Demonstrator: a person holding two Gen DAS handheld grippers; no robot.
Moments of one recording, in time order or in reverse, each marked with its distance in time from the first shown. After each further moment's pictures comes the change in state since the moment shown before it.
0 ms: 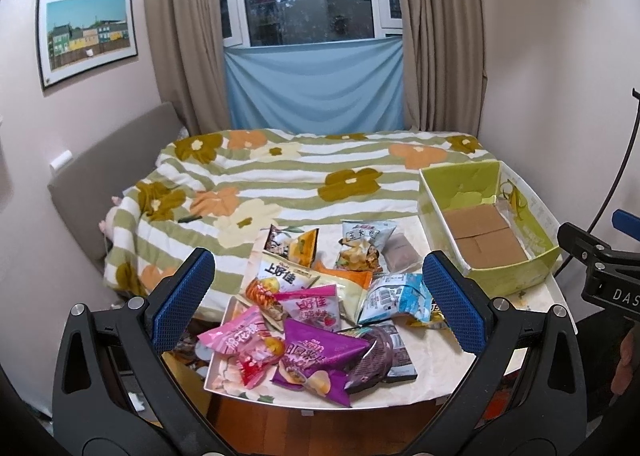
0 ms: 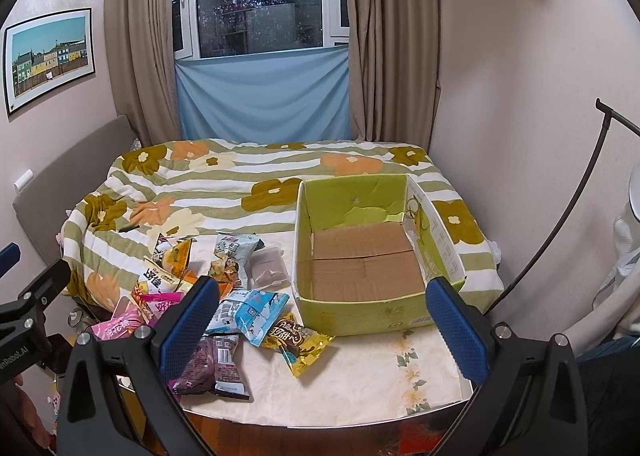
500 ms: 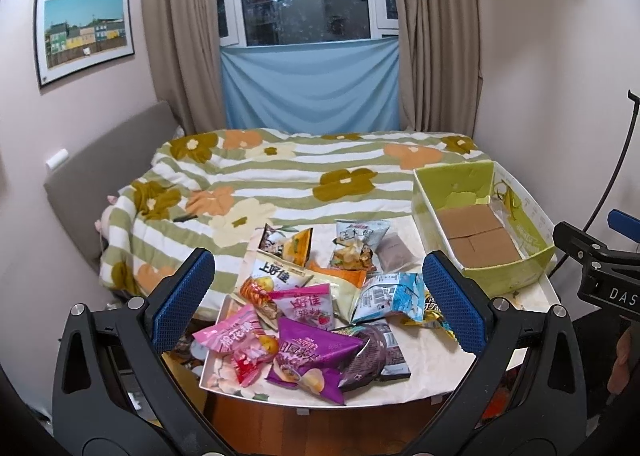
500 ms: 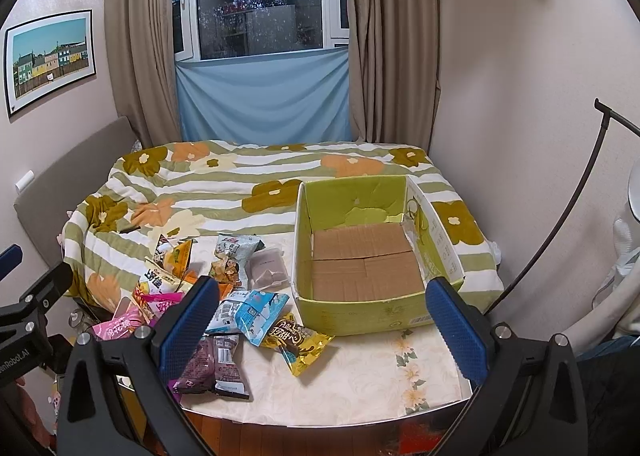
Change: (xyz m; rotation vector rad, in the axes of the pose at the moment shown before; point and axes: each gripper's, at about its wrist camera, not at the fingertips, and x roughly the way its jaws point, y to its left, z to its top) left arm -0.007 0.005 0.000 -0.013 -0.002 -0.028; right arm -0.001 -0.001 0.000 0.003 -0.002 0.001
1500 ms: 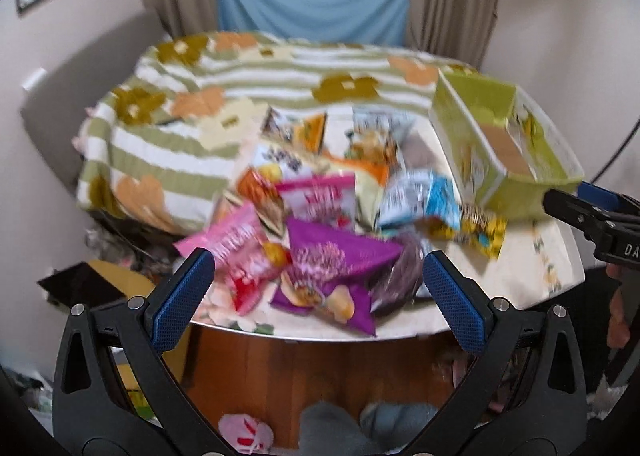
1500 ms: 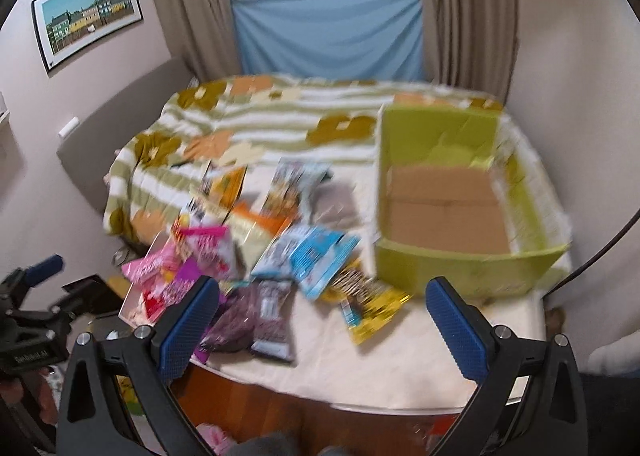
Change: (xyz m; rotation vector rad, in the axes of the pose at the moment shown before) left arm 0.083 0.063 -0.086 -0.063 0.348 -0.092; right arm 0.089 0.033 -0.040 -0.065 0.250 0.278
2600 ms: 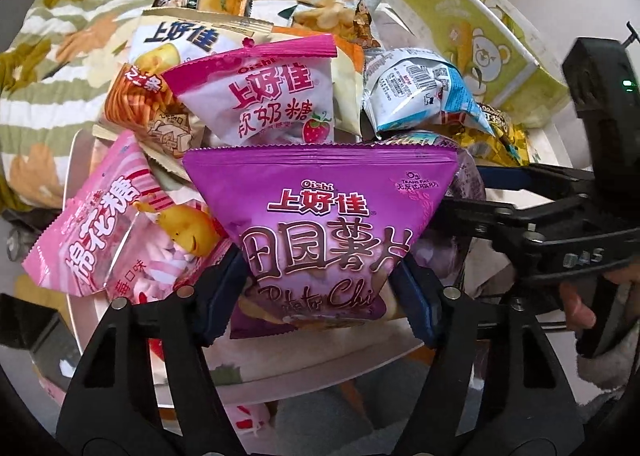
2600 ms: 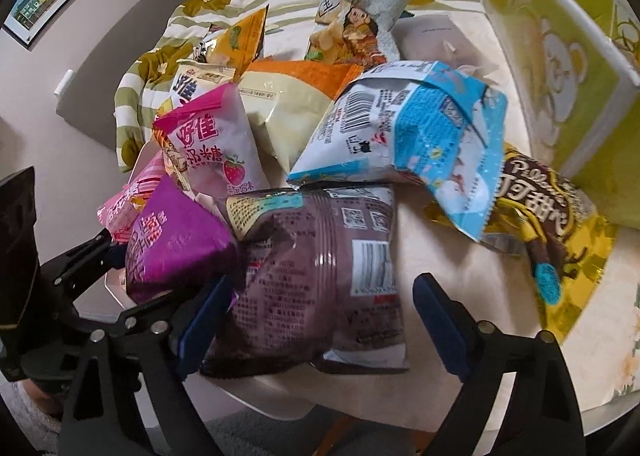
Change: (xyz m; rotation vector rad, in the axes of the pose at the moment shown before) left arm 0.164 0.015 -0.026 0.124 0.300 -0.311; right arm 0.173 0.044 -0.040 0.077 0.378 0.184
